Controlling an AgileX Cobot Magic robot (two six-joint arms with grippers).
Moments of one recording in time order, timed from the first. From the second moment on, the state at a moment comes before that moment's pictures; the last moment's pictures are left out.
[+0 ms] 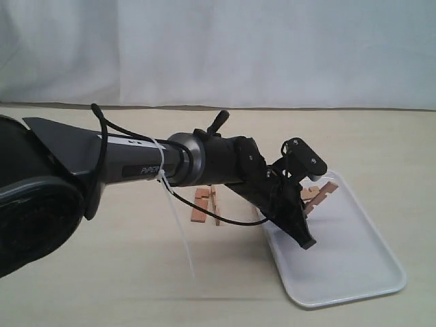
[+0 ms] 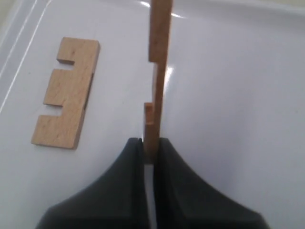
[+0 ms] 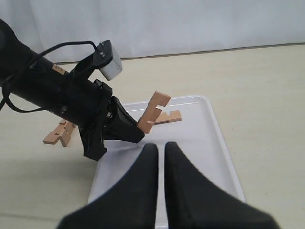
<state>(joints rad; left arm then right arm) -0.82 2.41 -1.76 -0.66 0.43 0.92 -0.02 0.00 0.00 0.12 0.34 0.01</state>
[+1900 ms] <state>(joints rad) -0.64 2.08 -1.53 -0.22 0.74 0.06 -0.02 0.00 0.00 0.13 0.34 0.01</state>
